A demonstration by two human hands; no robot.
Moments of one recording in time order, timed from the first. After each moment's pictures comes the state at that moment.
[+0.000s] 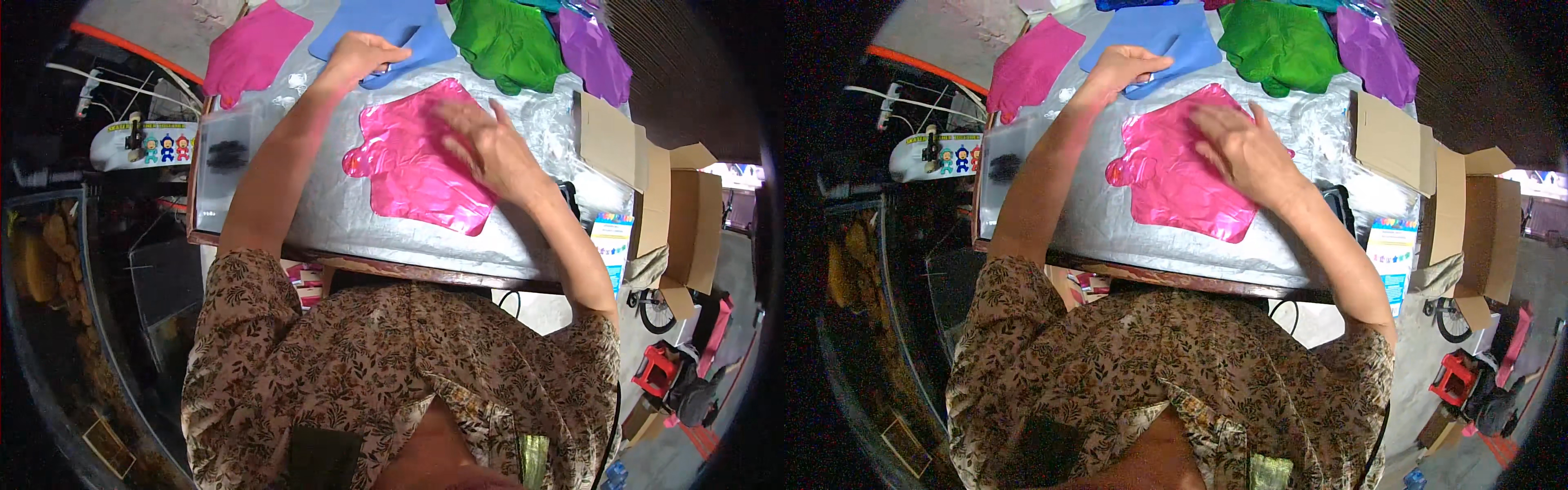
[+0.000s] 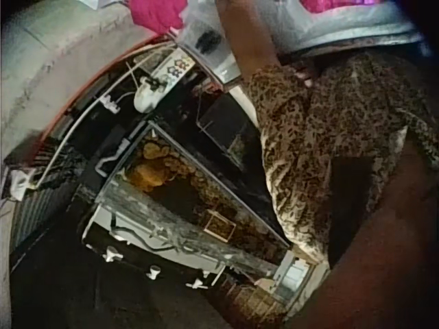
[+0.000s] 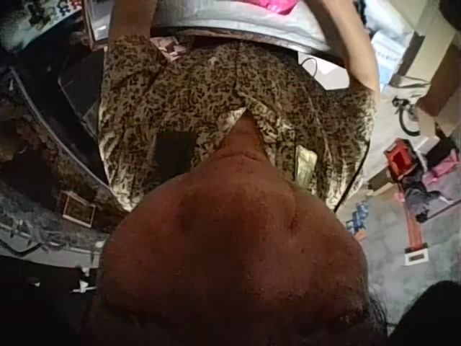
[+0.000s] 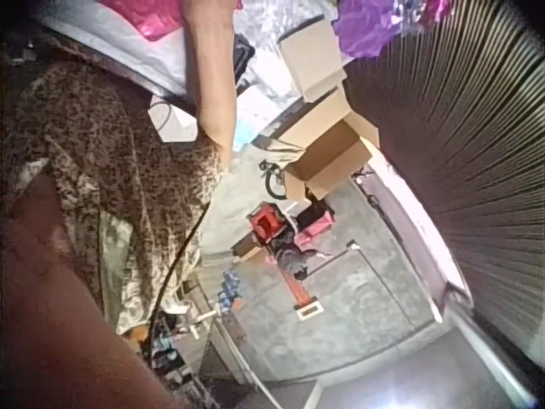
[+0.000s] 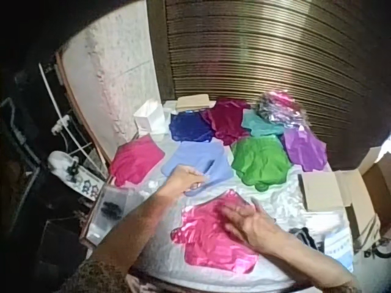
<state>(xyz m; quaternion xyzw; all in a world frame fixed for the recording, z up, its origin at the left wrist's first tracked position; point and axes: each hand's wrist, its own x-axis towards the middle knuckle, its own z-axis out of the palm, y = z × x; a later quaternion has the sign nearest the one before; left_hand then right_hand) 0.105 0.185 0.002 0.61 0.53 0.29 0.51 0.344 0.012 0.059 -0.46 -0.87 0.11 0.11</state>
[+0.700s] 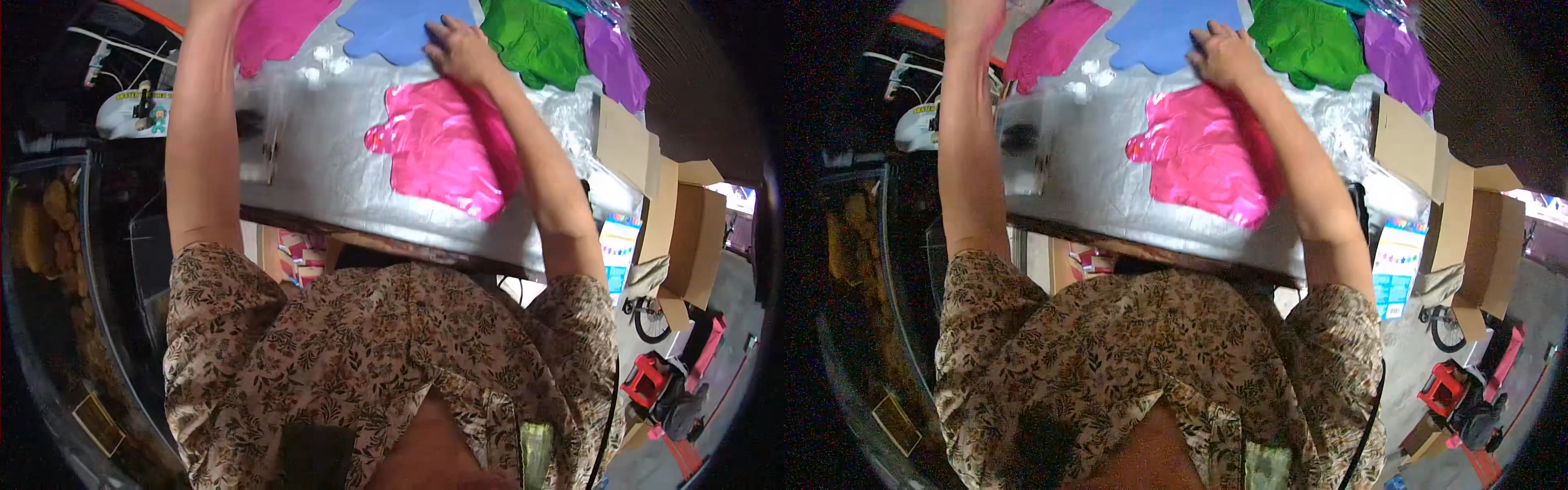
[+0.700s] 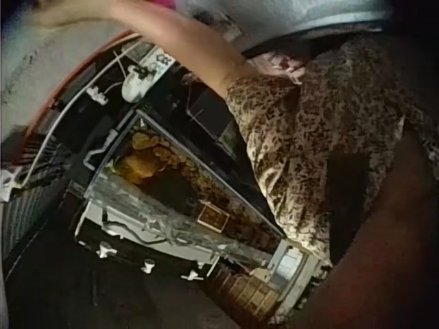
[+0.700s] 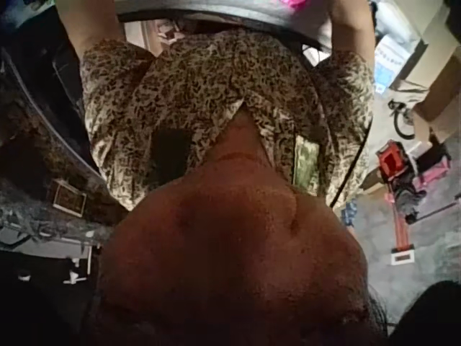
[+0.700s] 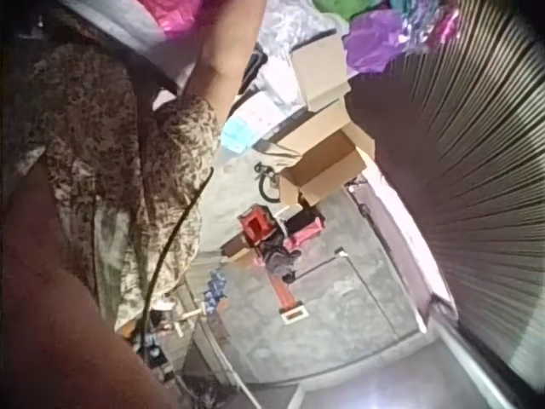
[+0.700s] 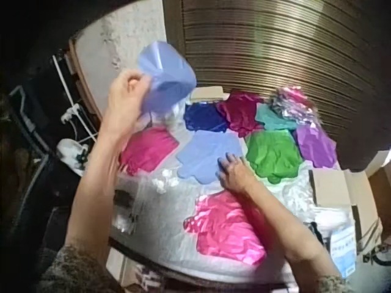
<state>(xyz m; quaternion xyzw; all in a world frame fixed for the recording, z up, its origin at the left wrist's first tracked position) 0.026 0.168 0.203 0.63 0.40 0.64 0.17 0.306 0.168 -0.011 -0.51 -0.84 0.03 0.17</state>
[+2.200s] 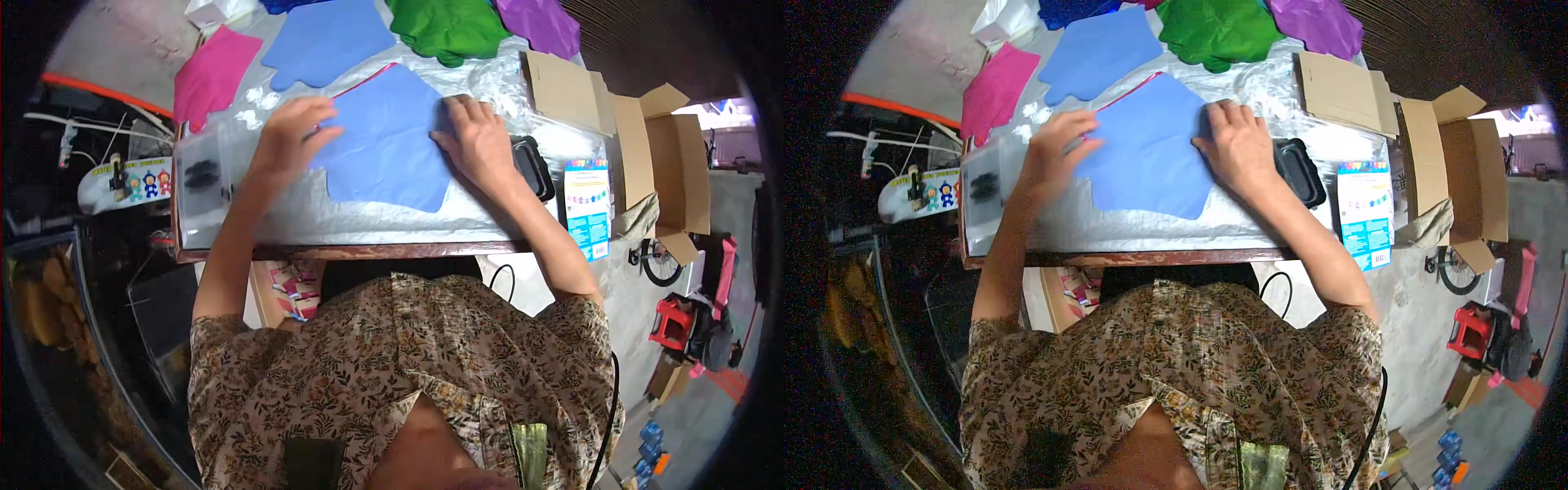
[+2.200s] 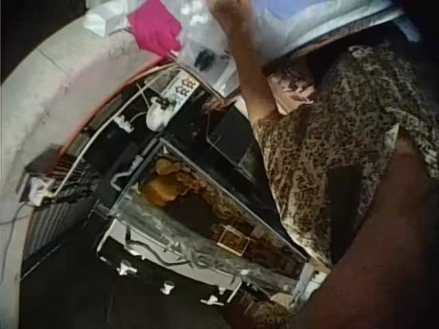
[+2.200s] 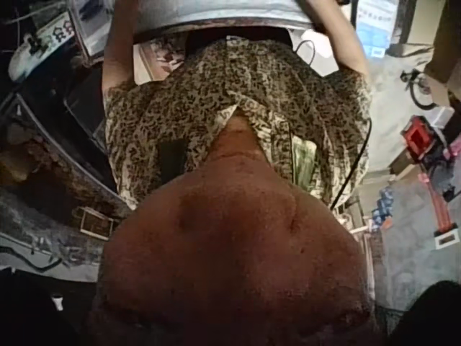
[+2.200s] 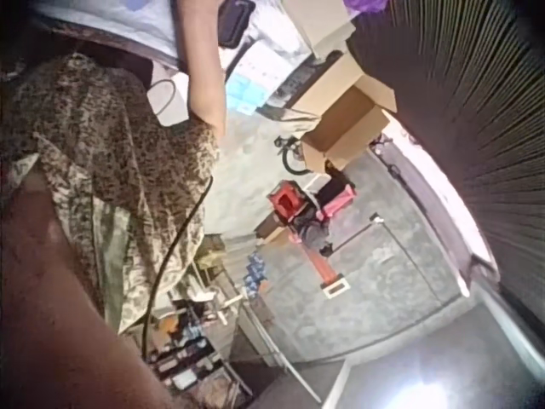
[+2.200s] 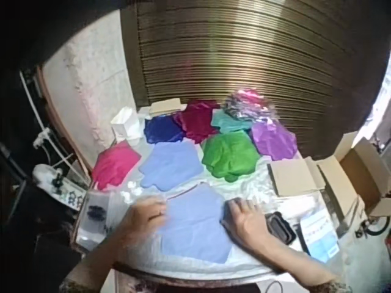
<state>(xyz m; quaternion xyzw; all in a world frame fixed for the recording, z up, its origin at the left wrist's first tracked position) 0.063 0.038 0.049 0.88 0.34 0.30 0.17 0.373 -0.040 0.032 -0.61 -0.76 -0.05 0.22</state>
